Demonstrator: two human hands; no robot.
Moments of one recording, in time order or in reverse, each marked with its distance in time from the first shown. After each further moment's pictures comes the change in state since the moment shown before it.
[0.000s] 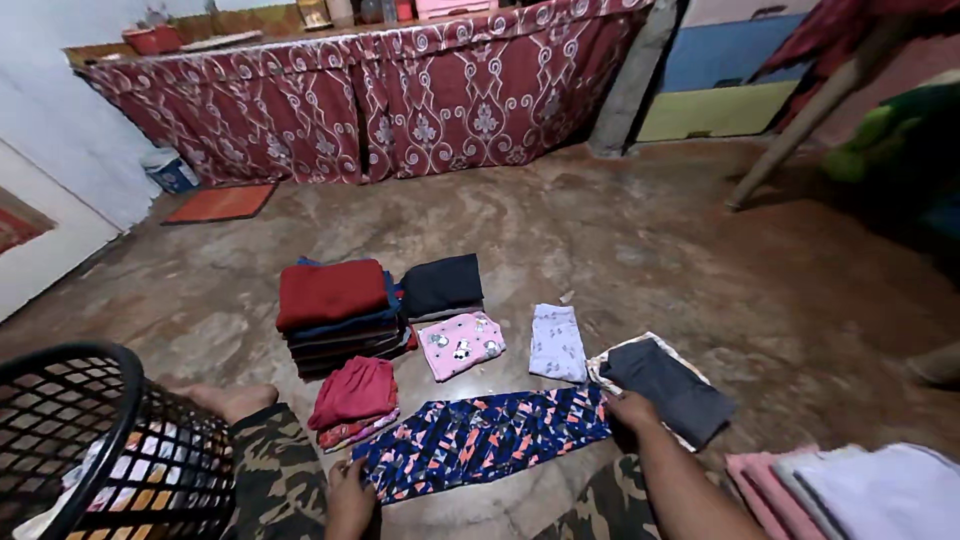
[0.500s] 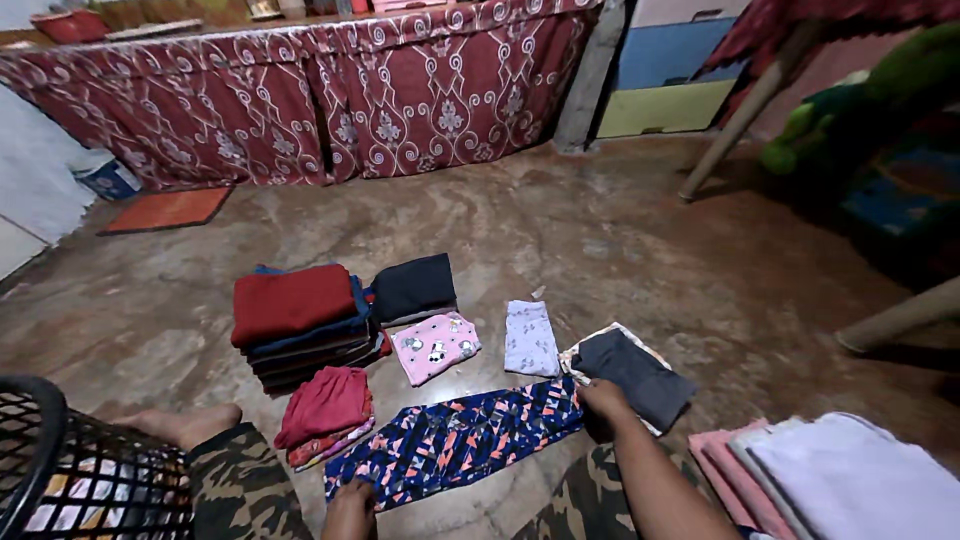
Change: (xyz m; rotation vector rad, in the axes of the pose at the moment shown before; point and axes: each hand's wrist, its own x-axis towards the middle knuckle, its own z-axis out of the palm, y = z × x) left_hand 0.001 0.006 0.025 0.355 -0.227 0.374; right_hand -0.005 -0.007 -0.009 0.110 -0.041 0.002
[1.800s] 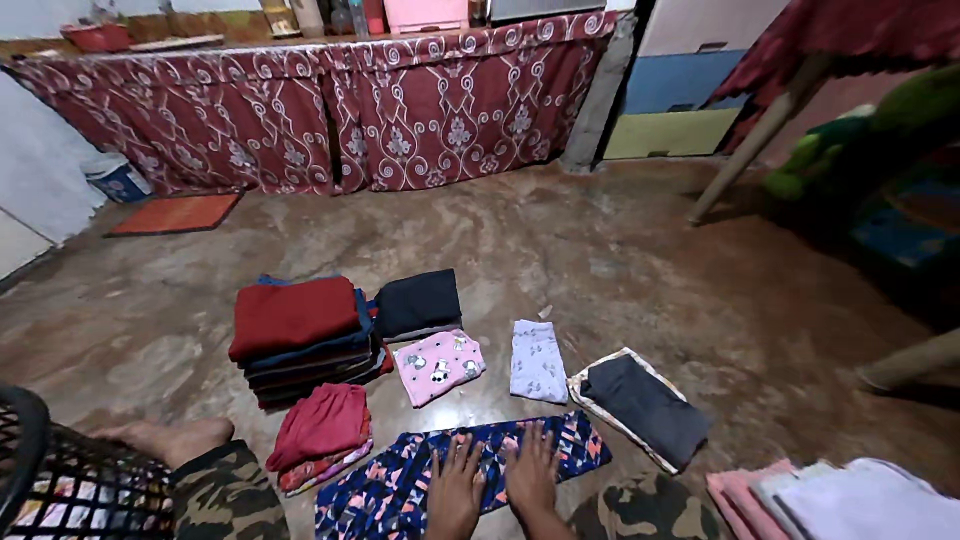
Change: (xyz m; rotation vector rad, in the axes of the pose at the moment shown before) left_hand 0.071 0.155 0.064 -0.005 0.137 0.354; right_hand -0.064 -0.029 0.176 -0.203 0.251 -0.289
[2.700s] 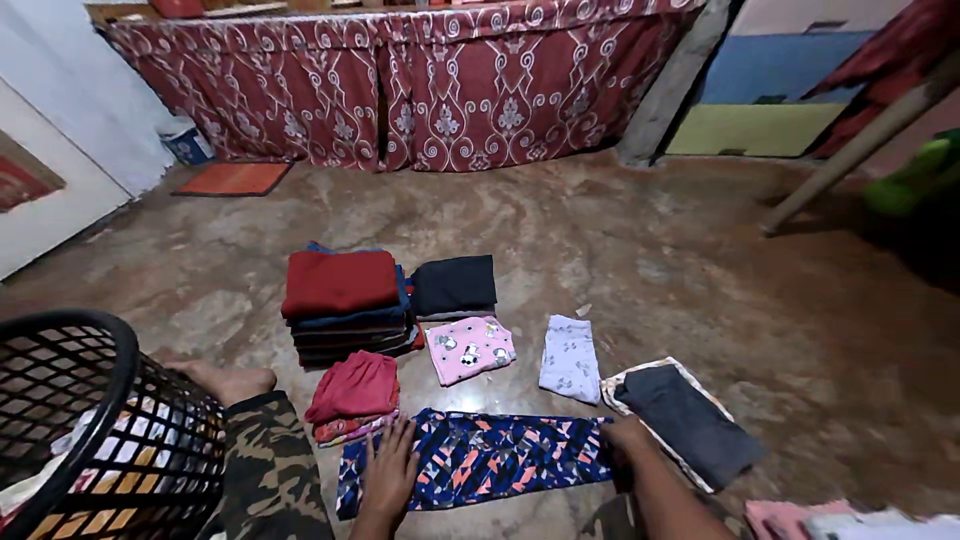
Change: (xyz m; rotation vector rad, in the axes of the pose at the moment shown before) left_hand -0.067 -0.116 -0.054 -0.008 0.240 -0.232; right_hand 0.091 0.063 -0.112 -0.016 -0.241 0.401
